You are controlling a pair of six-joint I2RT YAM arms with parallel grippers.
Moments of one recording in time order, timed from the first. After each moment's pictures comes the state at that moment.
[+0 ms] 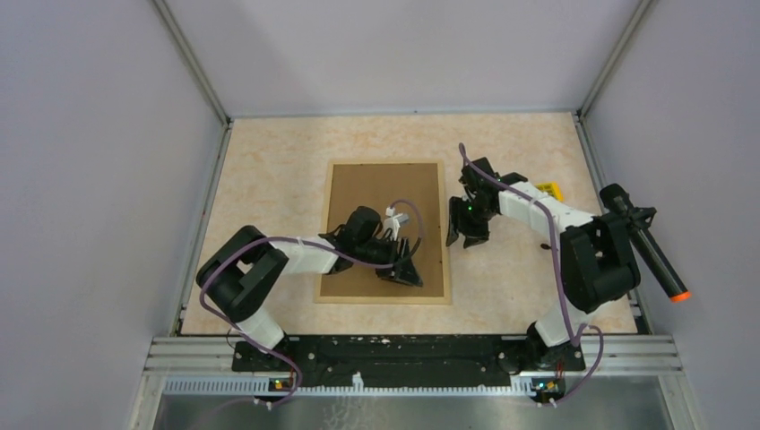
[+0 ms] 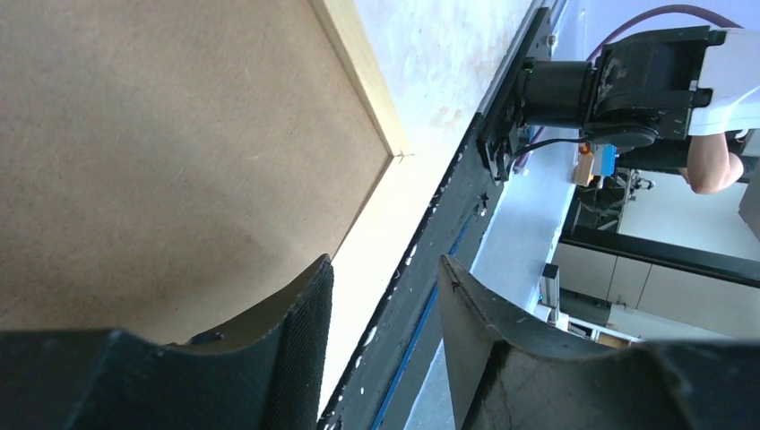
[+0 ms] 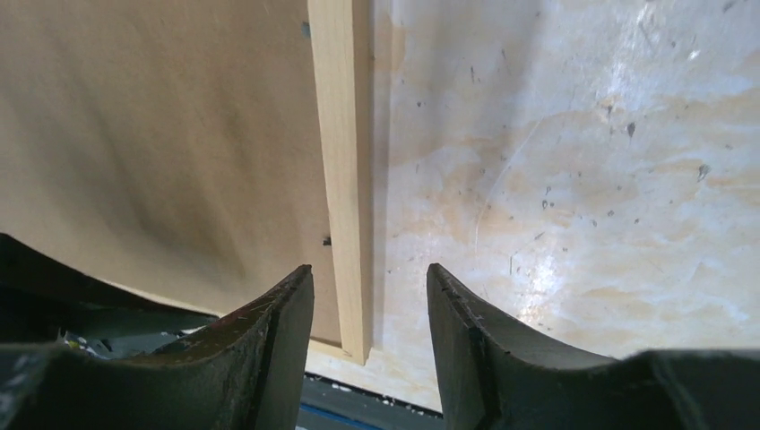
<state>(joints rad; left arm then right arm) -0.73 1.66 0.68 0.26 0.78 -0.72 0.41 1.63 1.10 -0.76 -0.20 0.46</state>
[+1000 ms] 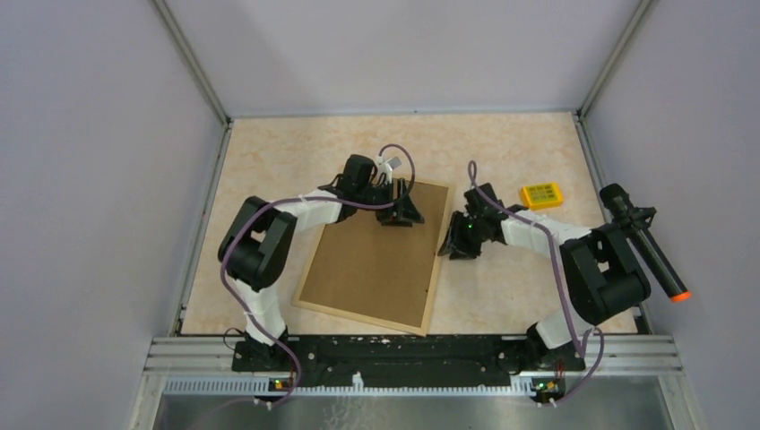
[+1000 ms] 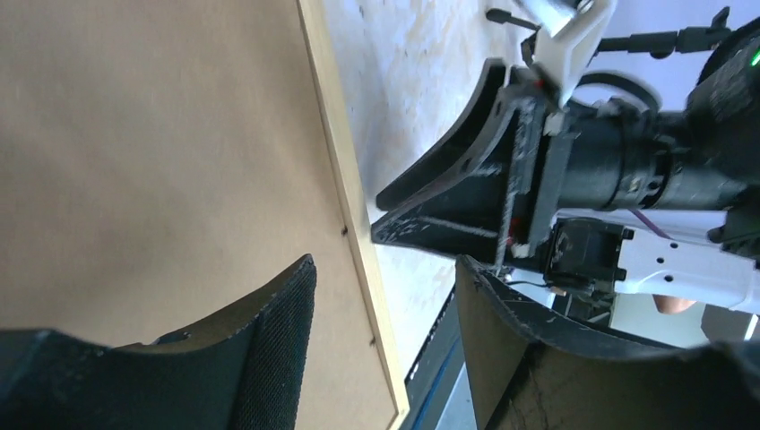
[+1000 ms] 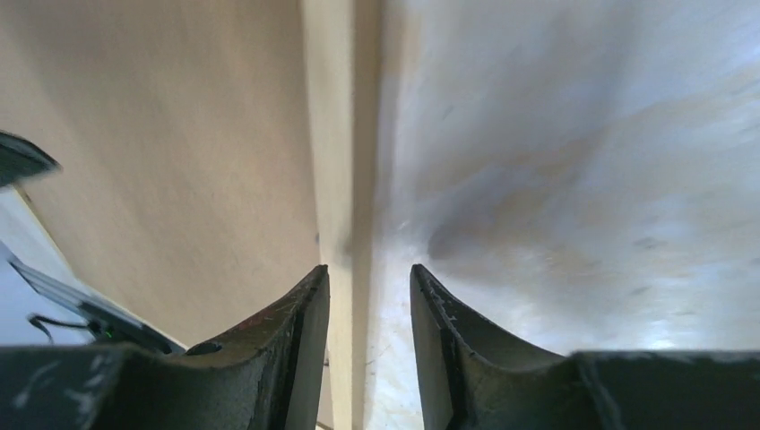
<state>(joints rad) -0.52 1.83 1.09 0.06 0.78 -0.68 0.47 1.54 0.77 -0.32 -0.26 0.72</state>
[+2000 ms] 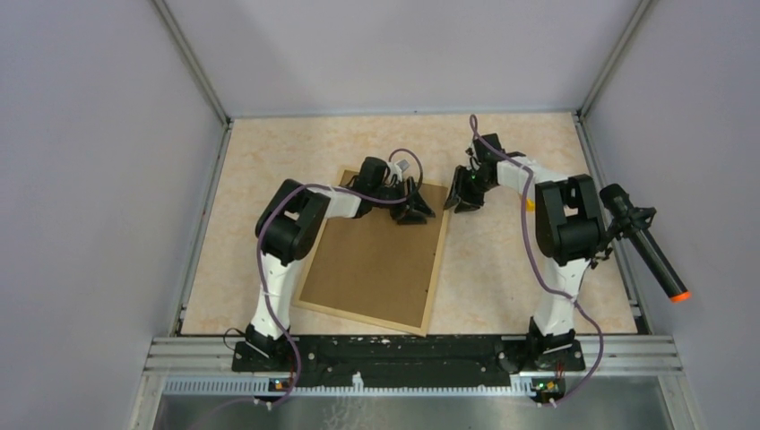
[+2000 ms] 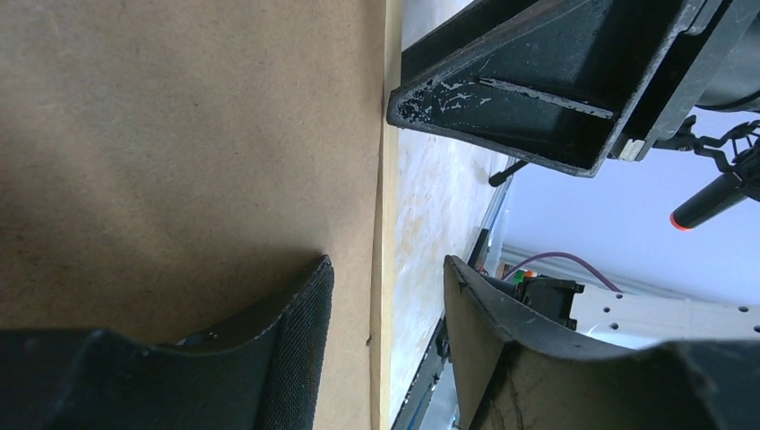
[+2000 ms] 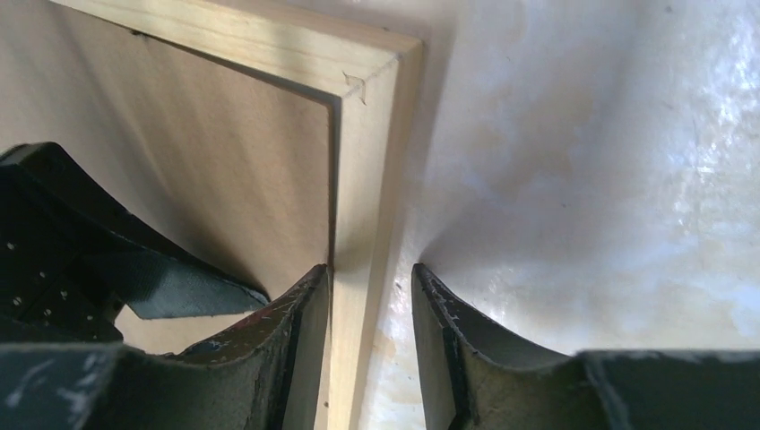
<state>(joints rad) -0.52 2.20 1.30 0.27 0.83 -0.91 0.24 2.00 1.36 -0.53 -0.37 0.45</state>
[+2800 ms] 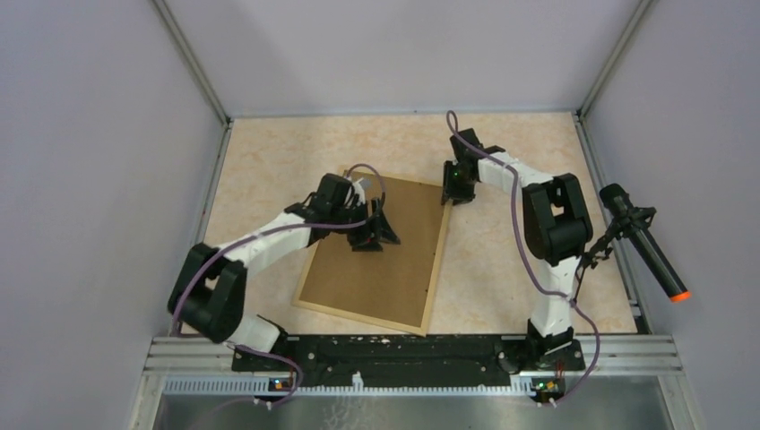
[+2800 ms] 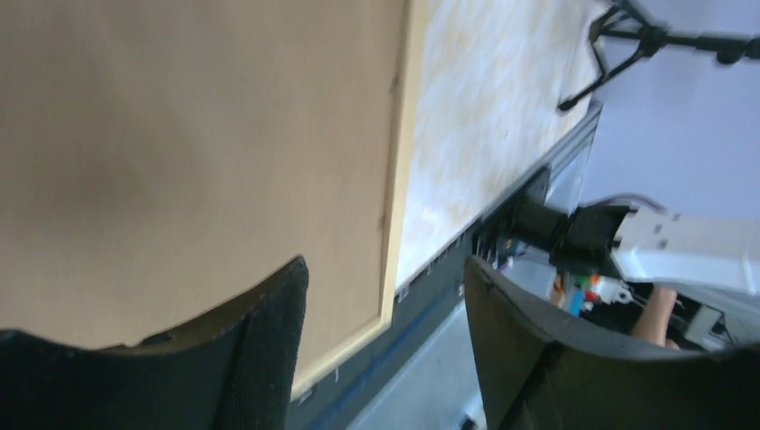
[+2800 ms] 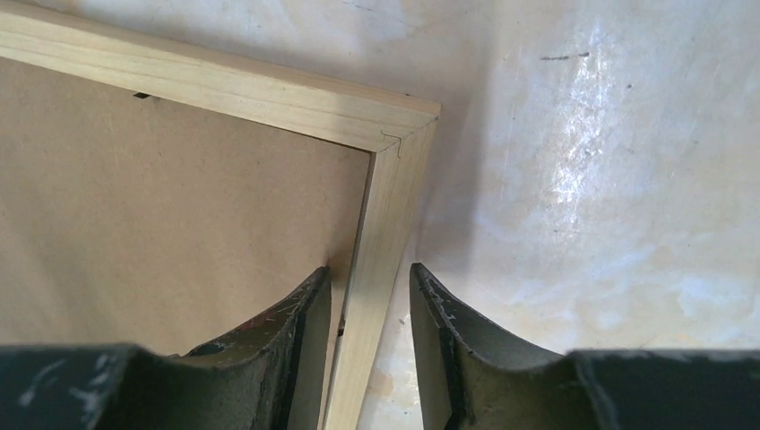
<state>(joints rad) -0.51 1.59 0.99 -0.22 0.60 -0.72 0.36 2.03 1.47 -0.58 -0.03 0.44</state>
